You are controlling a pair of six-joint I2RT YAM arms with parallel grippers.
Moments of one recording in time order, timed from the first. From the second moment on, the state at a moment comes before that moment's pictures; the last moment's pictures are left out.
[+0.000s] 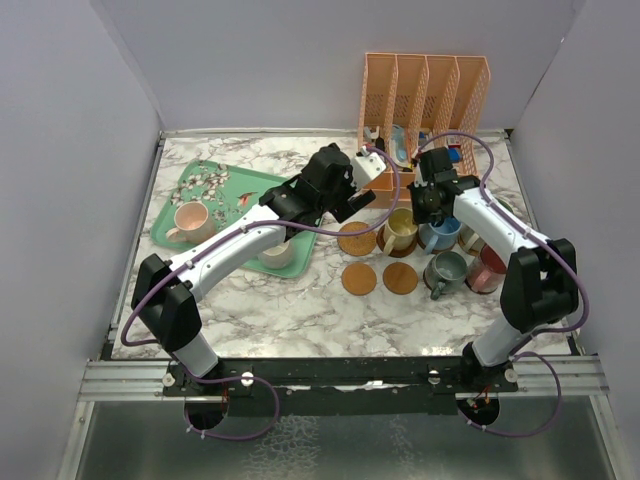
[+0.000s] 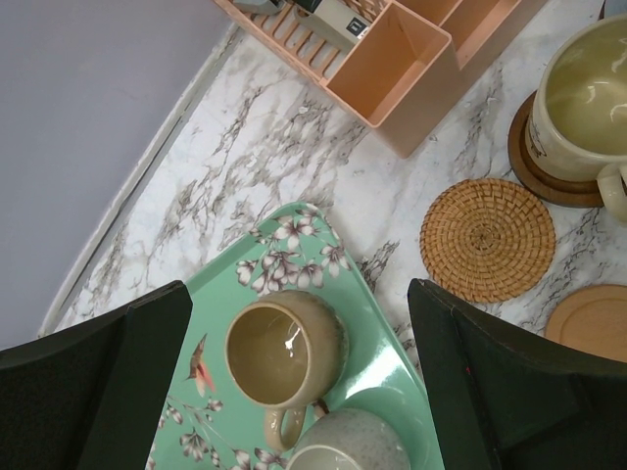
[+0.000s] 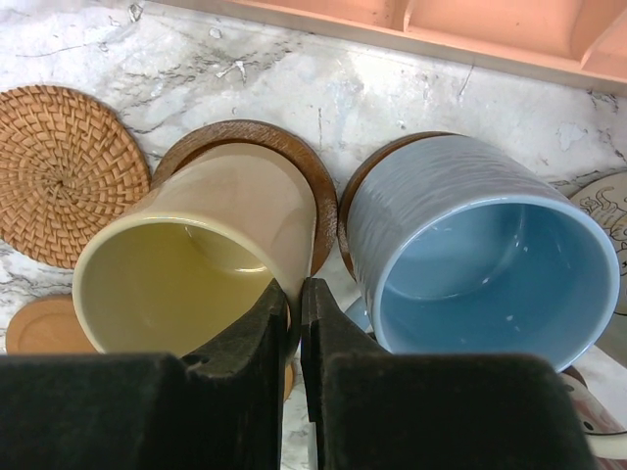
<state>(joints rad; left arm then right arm) -0.79 1.62 1.48 -0.38 -0.23 0.39 0.29 1.65 1.27 -0.64 0.07 0.12</state>
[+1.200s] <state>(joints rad) -0.78 1.61 1.48 -0.38 -0.23 0.39 0.28 1.66 1.29 -0.63 0.05 0.13</state>
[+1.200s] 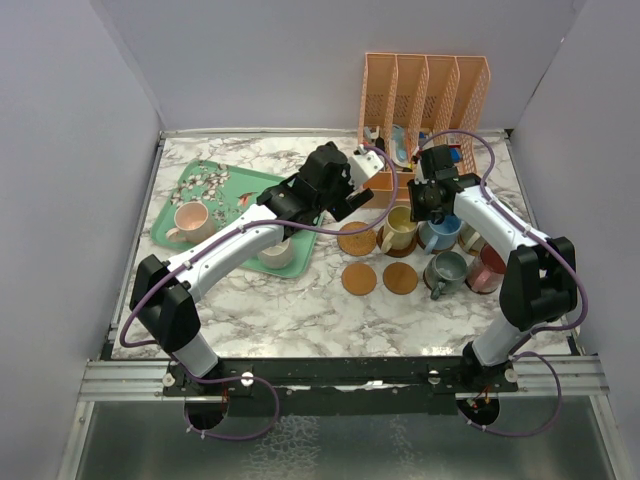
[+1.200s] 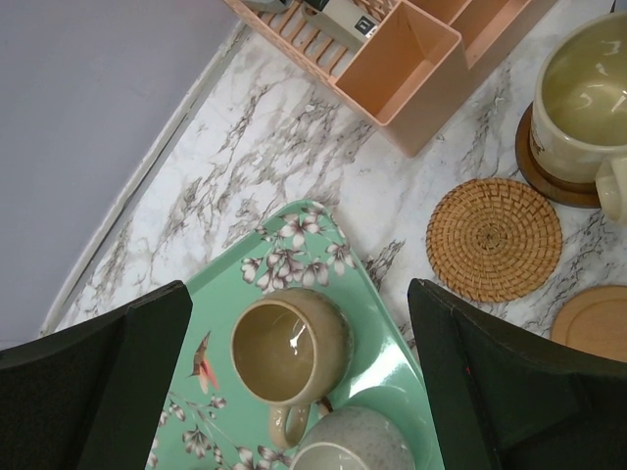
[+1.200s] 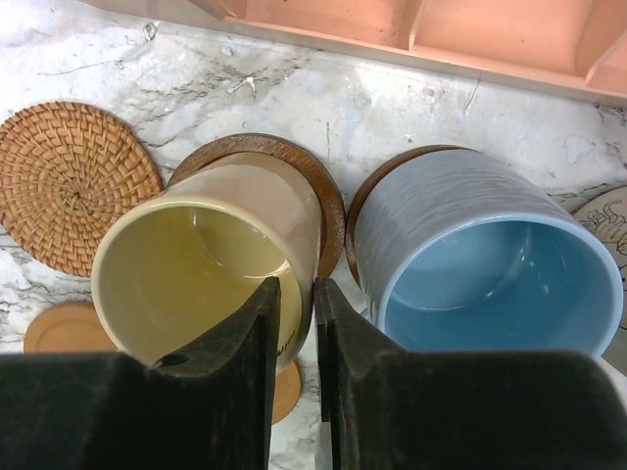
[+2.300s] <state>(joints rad) -0.68 1.56 1.46 -0.38 -0.20 0.38 0.28 1.61 1.37 -0.63 0.08 0.02</state>
